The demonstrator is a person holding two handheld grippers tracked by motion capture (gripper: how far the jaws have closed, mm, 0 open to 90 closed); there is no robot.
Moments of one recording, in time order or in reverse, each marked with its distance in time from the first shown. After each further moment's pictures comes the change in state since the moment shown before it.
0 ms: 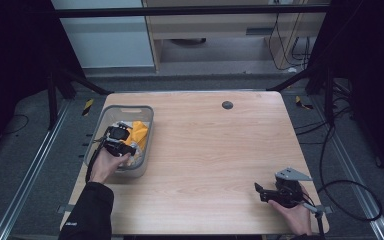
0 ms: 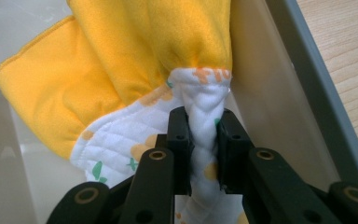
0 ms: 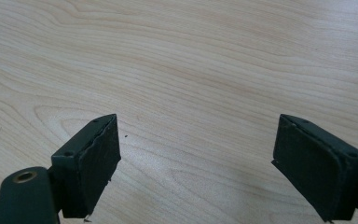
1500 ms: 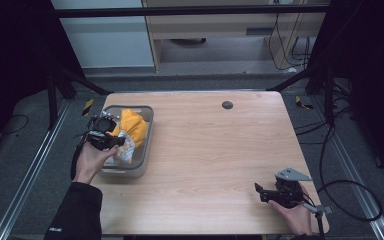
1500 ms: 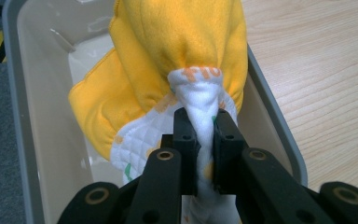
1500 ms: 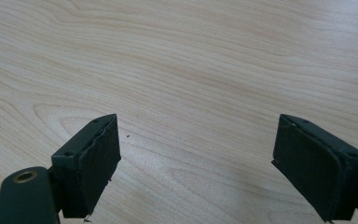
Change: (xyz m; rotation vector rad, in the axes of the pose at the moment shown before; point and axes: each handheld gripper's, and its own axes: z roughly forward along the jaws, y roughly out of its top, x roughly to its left) left arm 0.004 0.002 -0.071 -0.145 0.044 0.015; right arm 0.000 0.000 -0.001 0.003 -0.005 -0.010
